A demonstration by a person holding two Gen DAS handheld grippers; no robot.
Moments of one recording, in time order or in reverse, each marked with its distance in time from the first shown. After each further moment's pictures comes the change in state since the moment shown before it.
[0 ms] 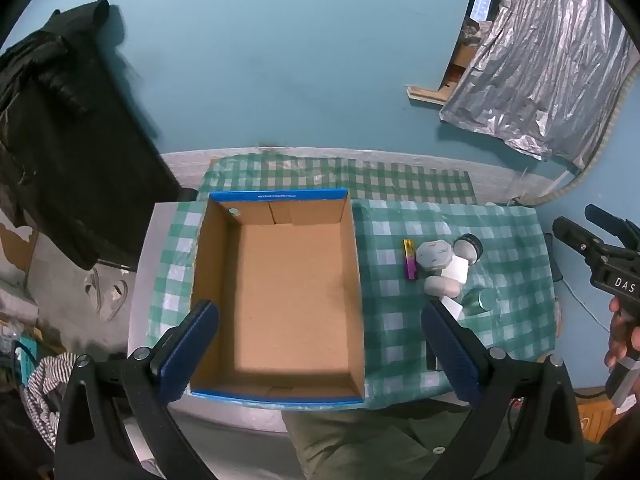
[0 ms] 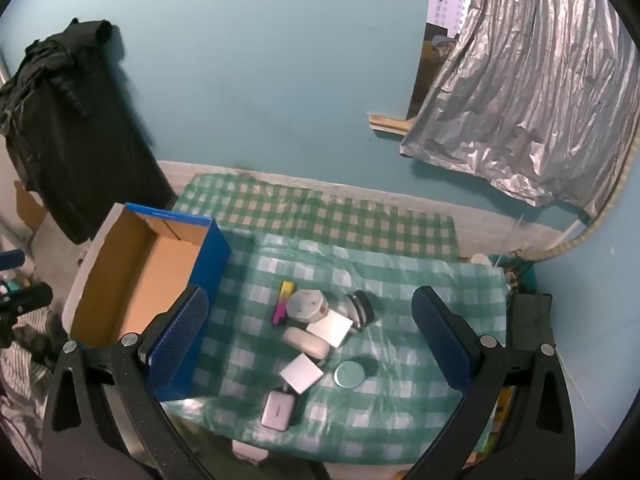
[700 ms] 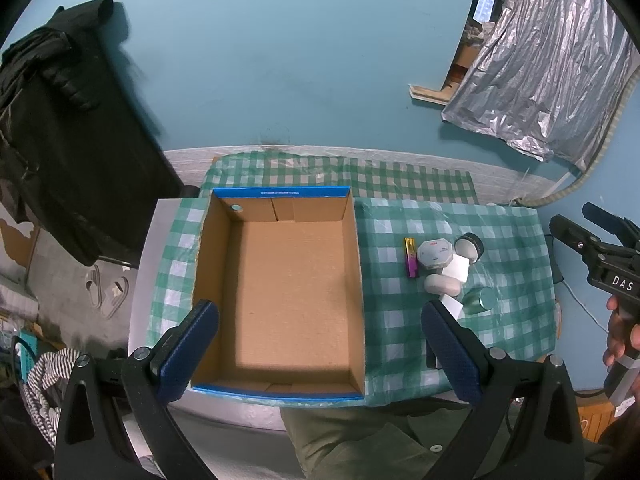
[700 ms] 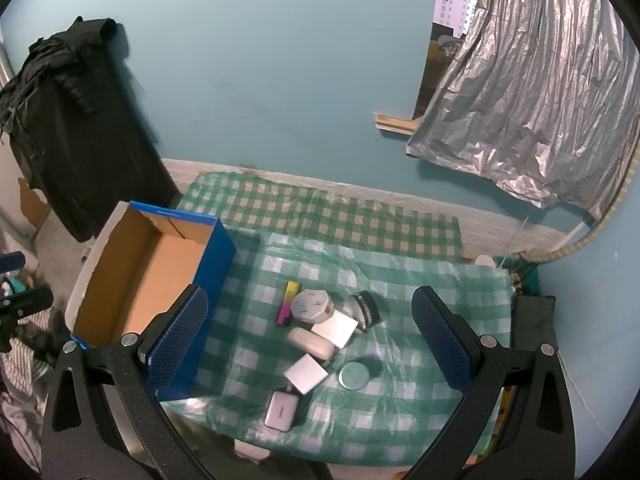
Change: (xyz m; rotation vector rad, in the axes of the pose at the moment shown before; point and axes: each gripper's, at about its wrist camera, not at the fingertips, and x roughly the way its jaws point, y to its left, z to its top) left arm 0.001 0.000 0.002 0.003 0.007 0.001; right arm 0.003 0.004 -0.001 -0.011 -0.001 0.009
